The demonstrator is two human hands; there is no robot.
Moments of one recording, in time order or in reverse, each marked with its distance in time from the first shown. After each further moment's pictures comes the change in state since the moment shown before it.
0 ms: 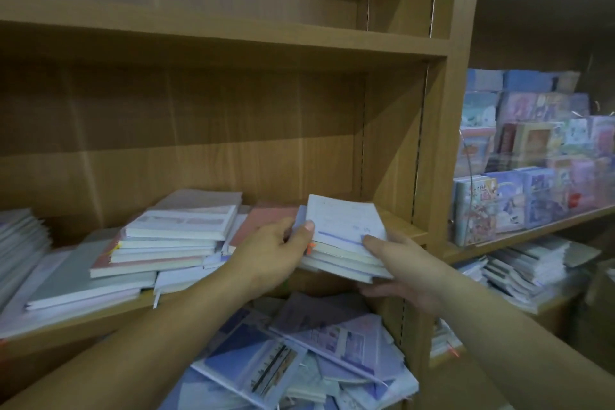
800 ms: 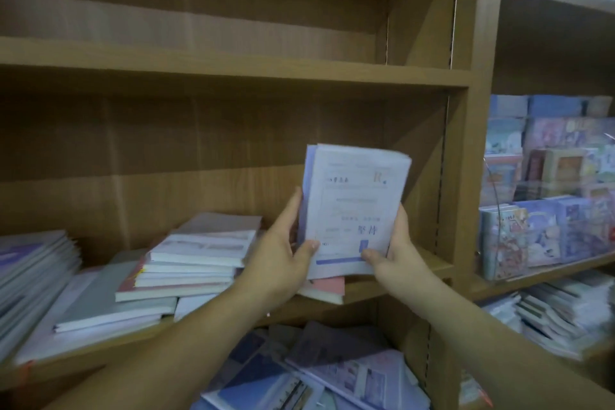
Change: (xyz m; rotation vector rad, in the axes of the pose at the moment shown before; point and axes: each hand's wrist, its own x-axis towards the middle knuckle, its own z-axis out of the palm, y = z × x) left_hand 0.009 0.010 -0.019 -0.270 0.172 0.090; right_hand 0.039 -0.016 0.013 -0.224 -0.018 -0.622
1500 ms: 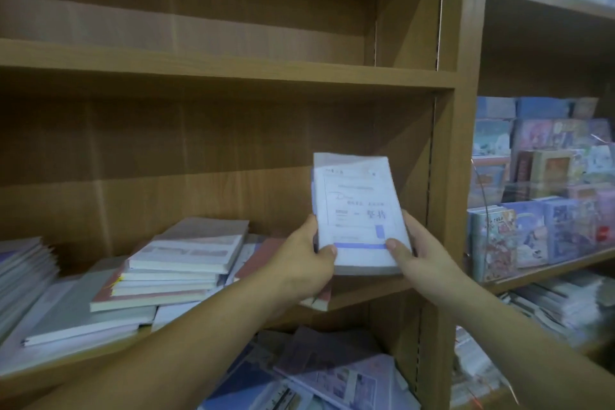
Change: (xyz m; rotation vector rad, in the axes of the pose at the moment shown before) left_hand 0.015 0.025 0.030 0.051 -0.242 -0.121; right_hand -0.003 0.006 -0.045 -0.113 0.052 0.108
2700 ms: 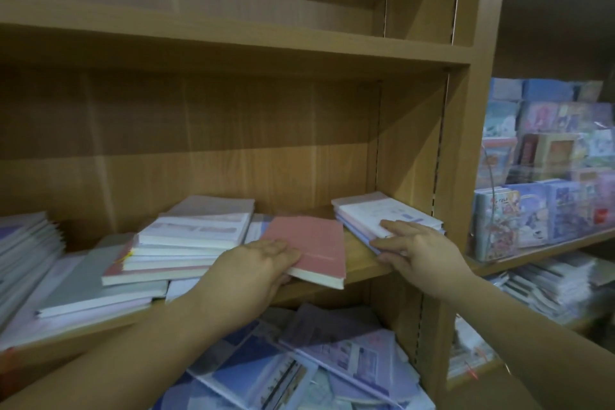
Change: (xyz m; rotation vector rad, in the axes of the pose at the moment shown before) left_hand -0.031 -0.096 -0.045 1.016 0.097 0.557; right_hand 0.009 0.035 0.003 -0.925 -0.093 -0.300
